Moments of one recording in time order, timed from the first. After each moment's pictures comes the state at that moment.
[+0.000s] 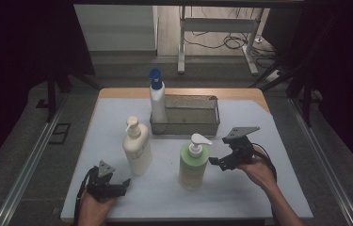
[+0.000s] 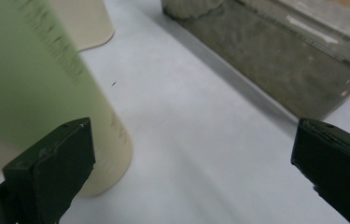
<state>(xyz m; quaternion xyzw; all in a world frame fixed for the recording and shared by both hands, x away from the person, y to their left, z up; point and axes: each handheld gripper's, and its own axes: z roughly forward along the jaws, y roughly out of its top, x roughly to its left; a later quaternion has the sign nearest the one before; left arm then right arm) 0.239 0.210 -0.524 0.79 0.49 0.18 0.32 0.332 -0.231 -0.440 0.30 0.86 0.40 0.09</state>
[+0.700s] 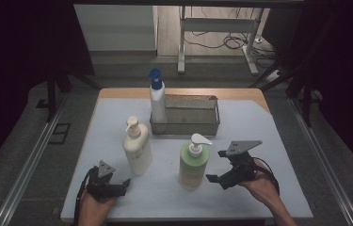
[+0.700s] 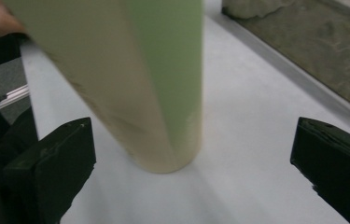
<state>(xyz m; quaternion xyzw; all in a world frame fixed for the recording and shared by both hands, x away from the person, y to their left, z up) 0.239 0.210 -0.524 0.79 0.49 0.18 0.32 0.285 -0.221 -0.432 0.26 0.87 0.42 0.06</state>
